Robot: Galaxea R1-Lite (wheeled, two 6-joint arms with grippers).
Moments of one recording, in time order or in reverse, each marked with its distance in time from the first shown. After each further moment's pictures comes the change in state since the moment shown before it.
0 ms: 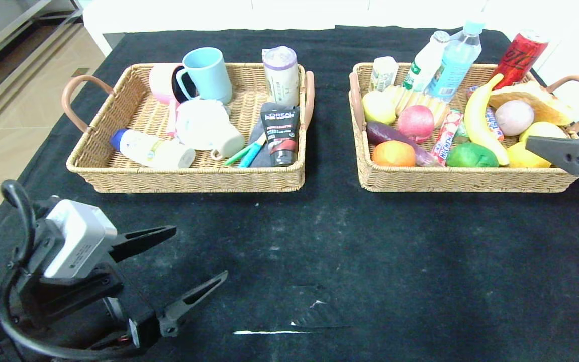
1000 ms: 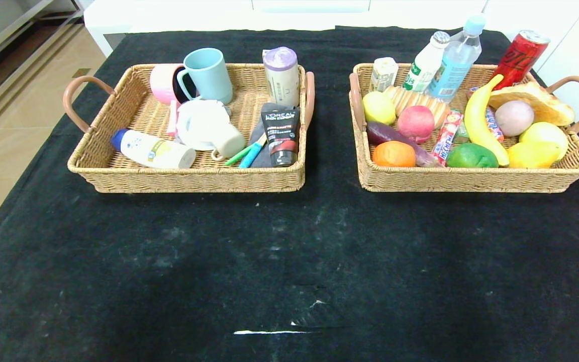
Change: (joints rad) left arm 0.389 -0.778 -0.242 0.965 -0.130 -0.084; right arm -0.298 -0.776 0.116 0.567 0.201 -0.023
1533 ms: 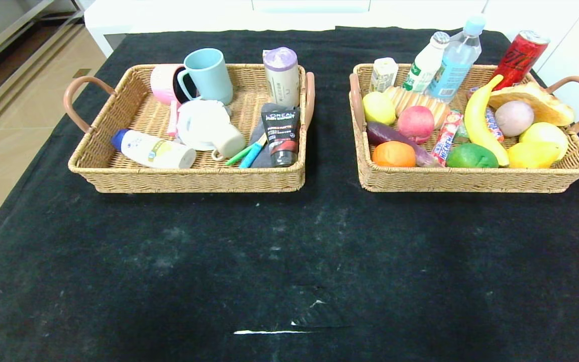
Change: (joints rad) left arm 0.112 -0.150 -0.117 0.133 -0.024 -0.003; right arm -0.132 -0.121 -0.059 0.151 0.025 0.001
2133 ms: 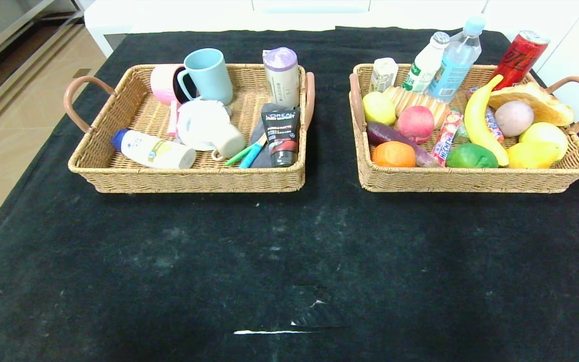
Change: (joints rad) left arm -0.015 -0.177 0.193 -0.011 0.002 -0.012; right arm -0.090 -0.197 0.172 -0.015 0.227 -0.016
